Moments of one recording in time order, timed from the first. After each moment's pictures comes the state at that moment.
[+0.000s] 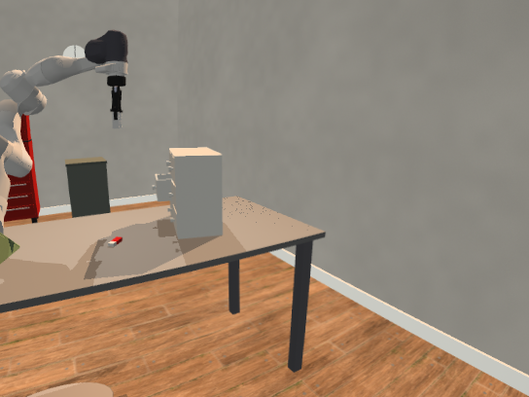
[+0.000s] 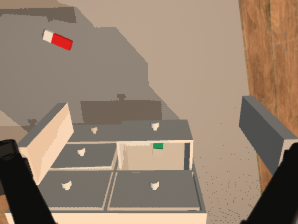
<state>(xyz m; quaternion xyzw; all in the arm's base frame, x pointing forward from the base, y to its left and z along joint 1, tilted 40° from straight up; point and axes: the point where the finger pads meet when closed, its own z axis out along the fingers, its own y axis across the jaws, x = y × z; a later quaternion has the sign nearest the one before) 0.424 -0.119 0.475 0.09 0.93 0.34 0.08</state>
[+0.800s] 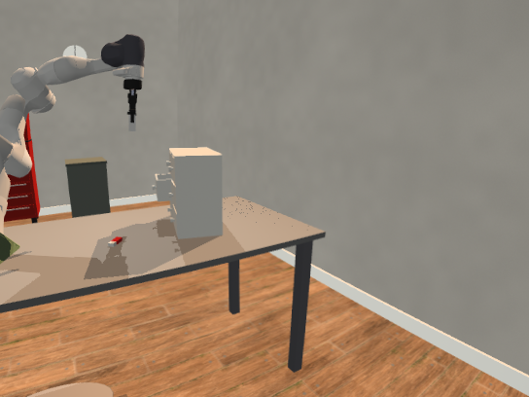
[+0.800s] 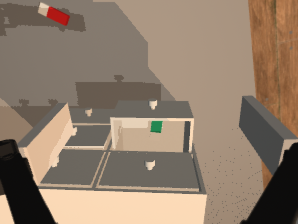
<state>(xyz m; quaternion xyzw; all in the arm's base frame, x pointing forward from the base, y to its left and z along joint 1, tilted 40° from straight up) 0.486 -0.122 0.472 0.07 0.94 0.33 0.07</state>
